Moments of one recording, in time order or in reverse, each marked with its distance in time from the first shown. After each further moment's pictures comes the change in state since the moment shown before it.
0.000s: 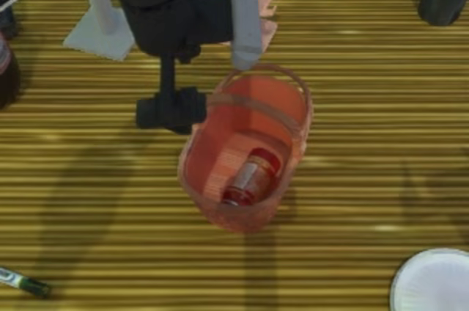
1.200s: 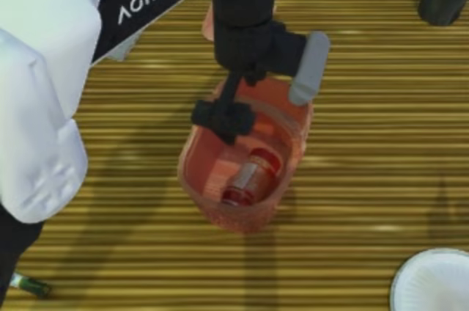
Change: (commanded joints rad) left arm -0.101 0.383 0.373 -0.119 -0.042 0.235; right arm -0.049 -0.452 -0.179 -0.197 0.203 0.013
